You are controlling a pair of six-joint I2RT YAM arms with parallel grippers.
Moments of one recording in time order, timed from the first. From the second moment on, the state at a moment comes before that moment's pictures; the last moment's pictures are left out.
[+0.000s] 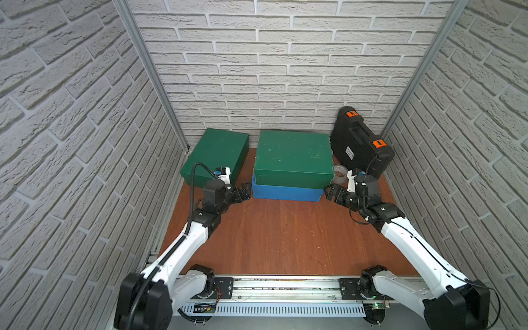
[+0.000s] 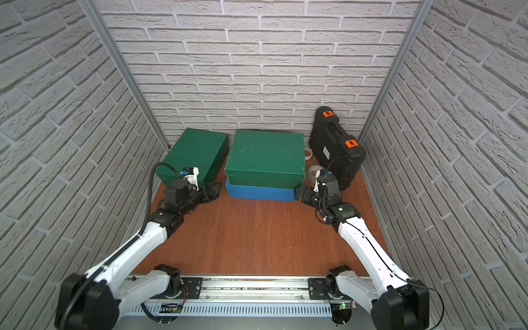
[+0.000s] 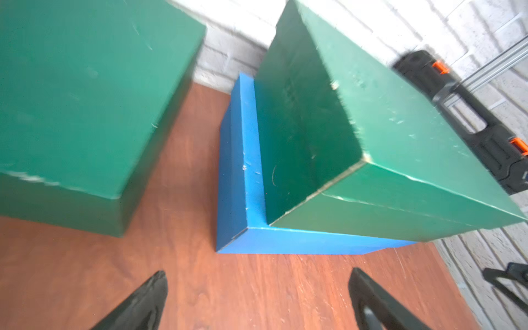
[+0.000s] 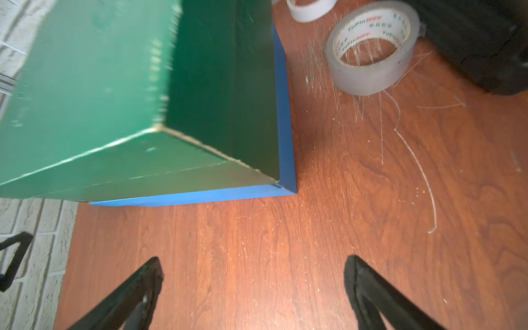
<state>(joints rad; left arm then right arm) -0.29 0.95 0.59 0.00 0.10 -0.45 0.21 1.01 0.84 -0.50 -0.07 0.58</state>
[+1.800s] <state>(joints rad) -0.12 0.97 0.28 0.24 -0.22 -0.44 -0.05 1.63 1.37 -0.44 -0.38 0.69</state>
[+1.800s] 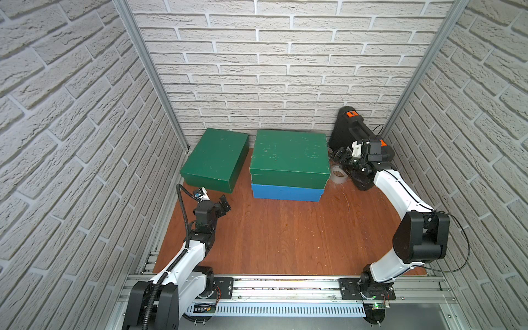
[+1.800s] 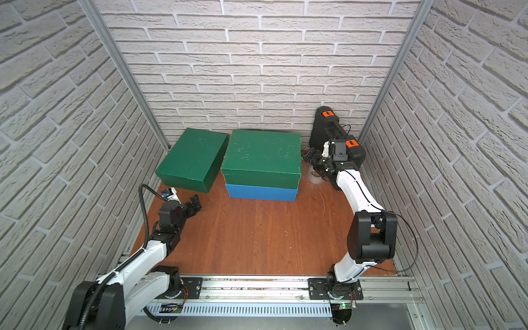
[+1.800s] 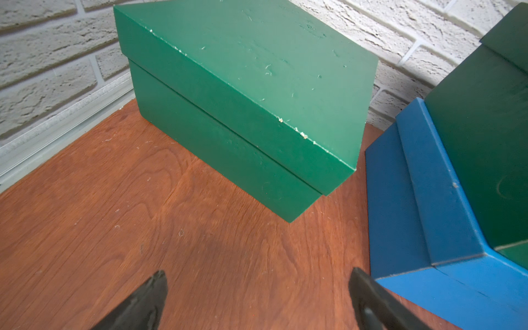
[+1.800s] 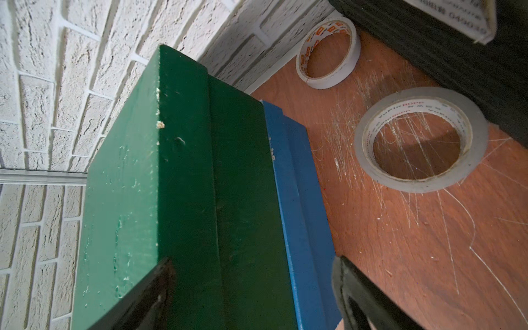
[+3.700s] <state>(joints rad) 0.31 1.54 0.54 0.76 0.43 -1.17 -0.04 0.81 0.39 -0.43 0.19 0.65</state>
